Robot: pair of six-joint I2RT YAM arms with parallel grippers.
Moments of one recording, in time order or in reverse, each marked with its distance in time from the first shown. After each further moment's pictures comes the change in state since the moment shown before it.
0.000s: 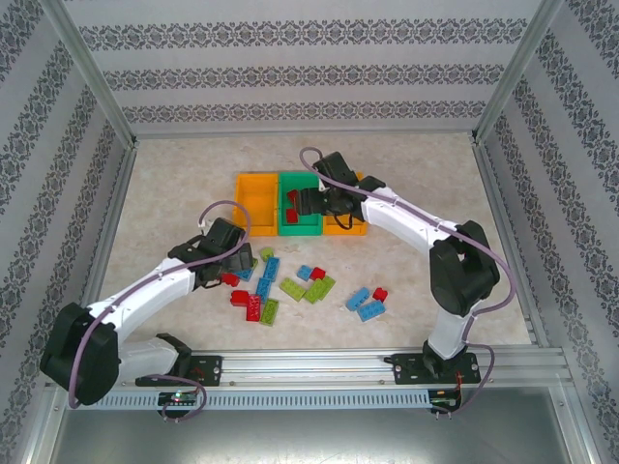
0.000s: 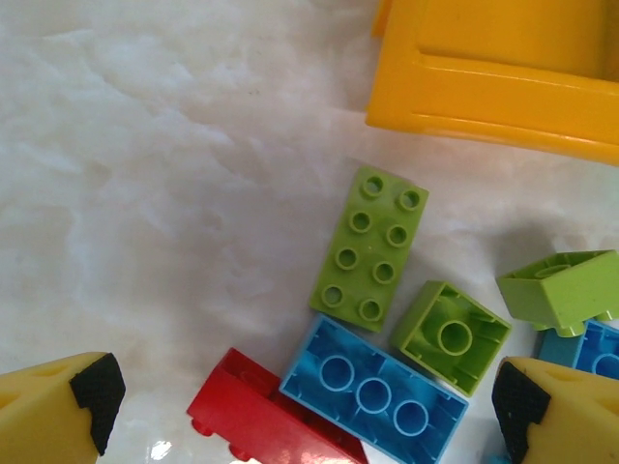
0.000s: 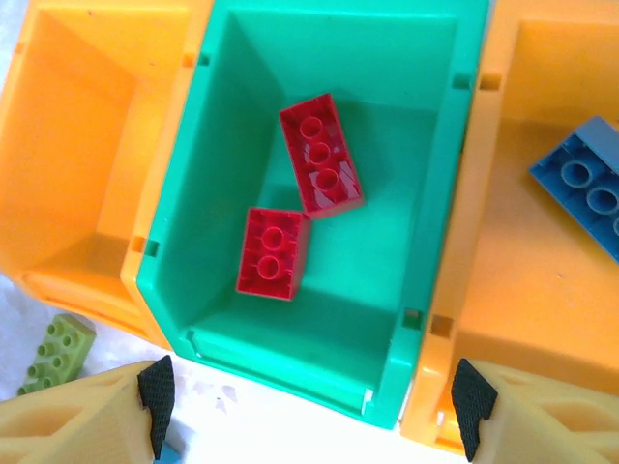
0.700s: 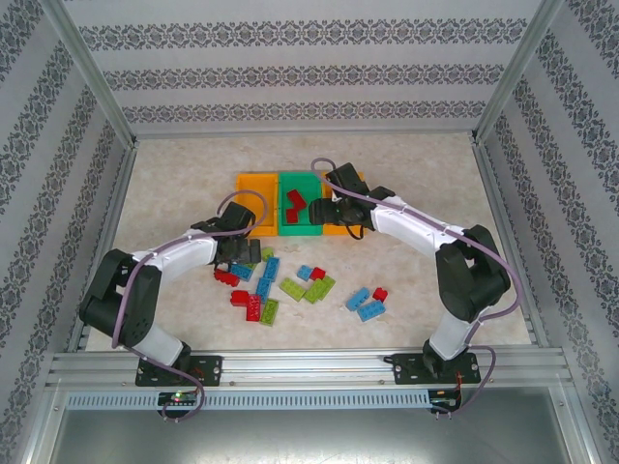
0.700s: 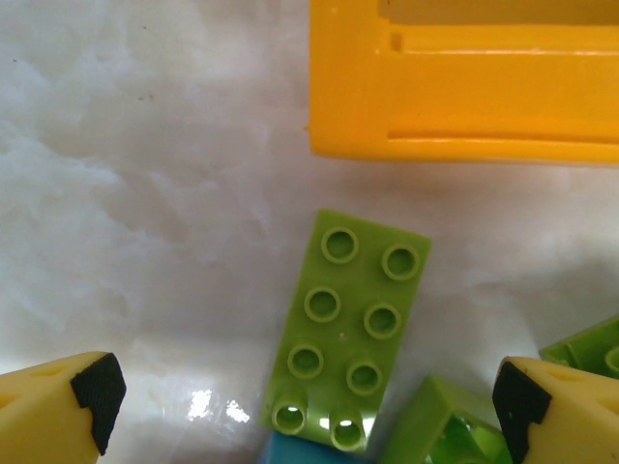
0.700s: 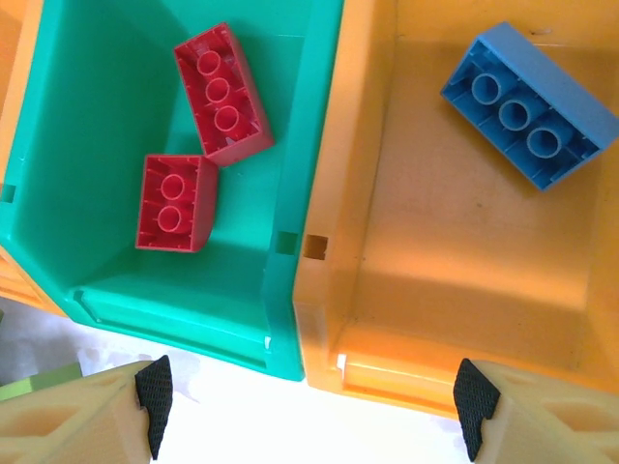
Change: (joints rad) left arm 0.087 0.340 0.139 0.058 0.117 0.141; right arm -0.046 -0.060 -0.150 0.036 0.018 0.000
